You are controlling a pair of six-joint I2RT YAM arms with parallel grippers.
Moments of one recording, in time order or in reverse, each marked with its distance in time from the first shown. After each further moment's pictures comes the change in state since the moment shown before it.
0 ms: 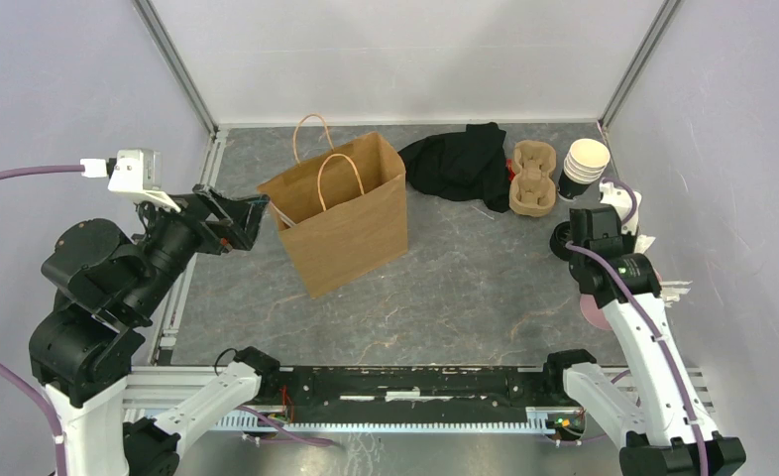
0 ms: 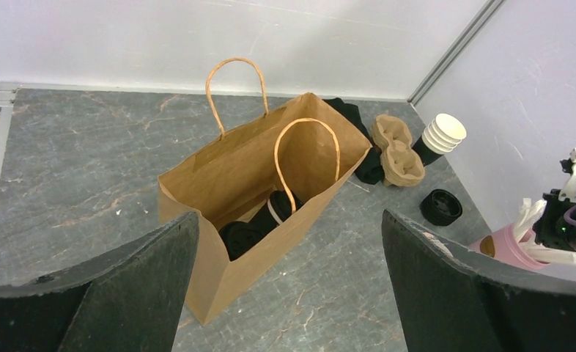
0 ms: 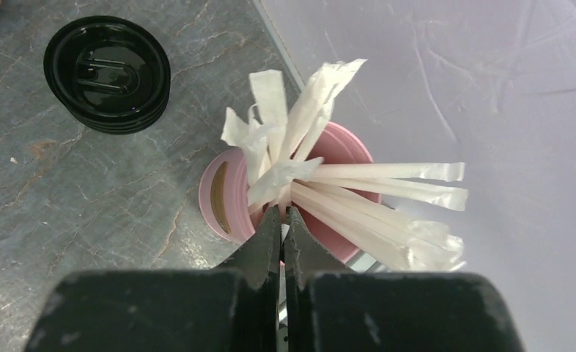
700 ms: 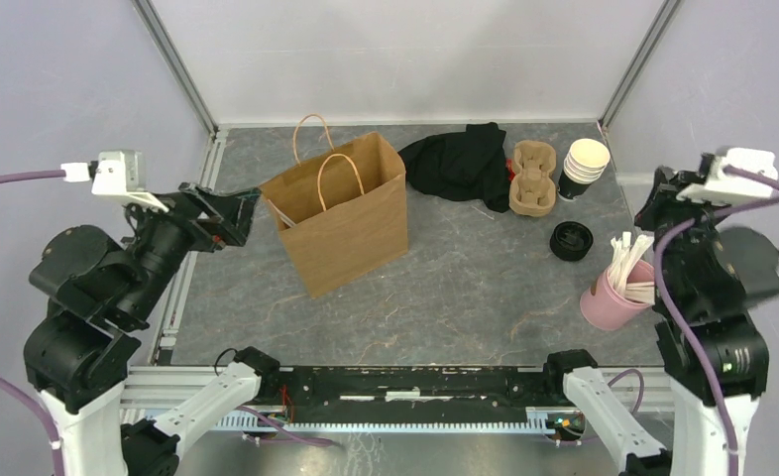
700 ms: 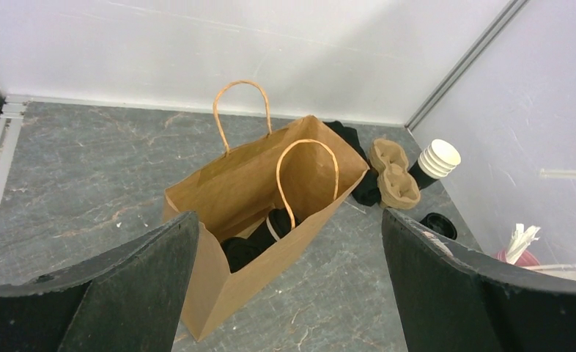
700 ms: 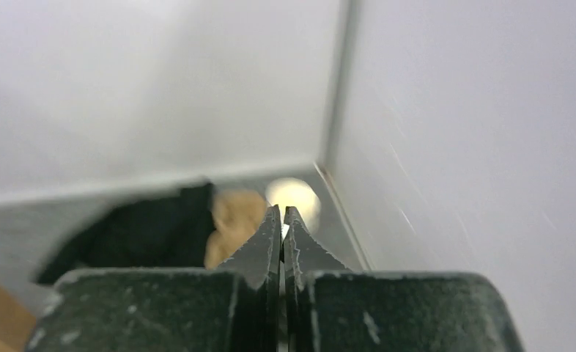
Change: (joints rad) left arm 0.000 -0.010 -0.005 0.043 -0.034 -0.027; right arm 0.000 -0.095 0.597 0.176 -0.352 -0.255
